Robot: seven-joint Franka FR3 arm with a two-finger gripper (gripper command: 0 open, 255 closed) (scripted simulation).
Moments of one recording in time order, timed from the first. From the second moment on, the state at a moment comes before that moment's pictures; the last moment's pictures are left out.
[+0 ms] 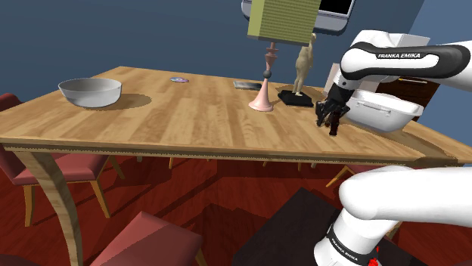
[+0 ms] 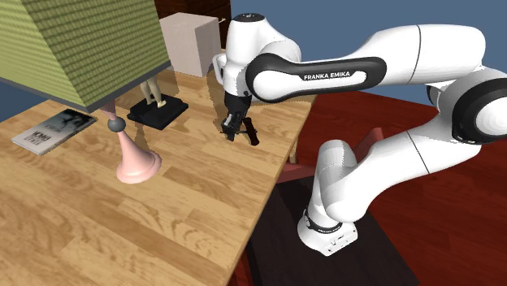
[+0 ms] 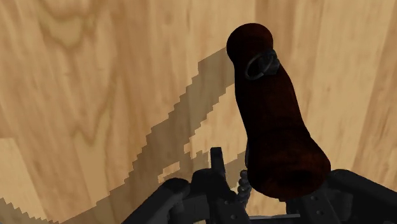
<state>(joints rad) -0.40 -0.87 -0.27 -2.59 -0.19 1.89 0.13</state>
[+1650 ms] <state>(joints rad) -0.38 -0.83 -0.24 -2.35 -0.16 1.69 0.12</state>
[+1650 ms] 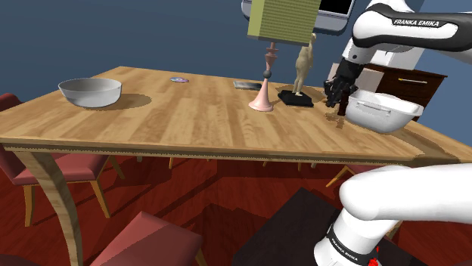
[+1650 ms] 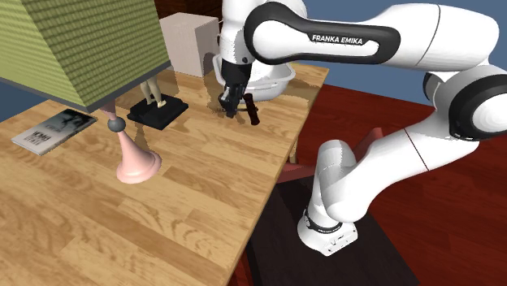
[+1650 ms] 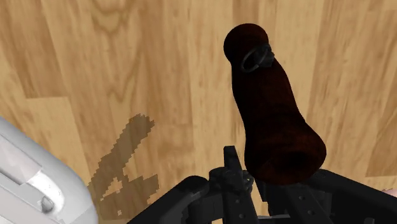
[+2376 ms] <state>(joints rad) -0.37 -0.78 -0.22 -2.17 -0.14 1.57 0.12</state>
